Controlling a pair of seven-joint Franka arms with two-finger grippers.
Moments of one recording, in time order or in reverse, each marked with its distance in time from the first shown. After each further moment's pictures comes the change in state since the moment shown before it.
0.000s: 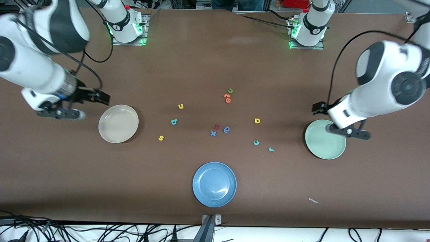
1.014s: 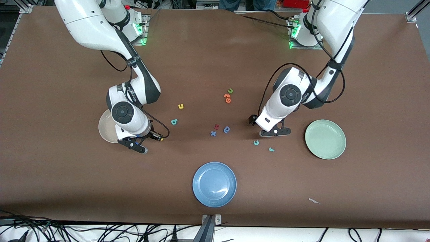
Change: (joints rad) left arm -0.201 0.196 -0.080 -0.289 0.113 0.620 -0.647; right arm 0.154 0.442 0.001 0.004 -0.069 0.502 0.523
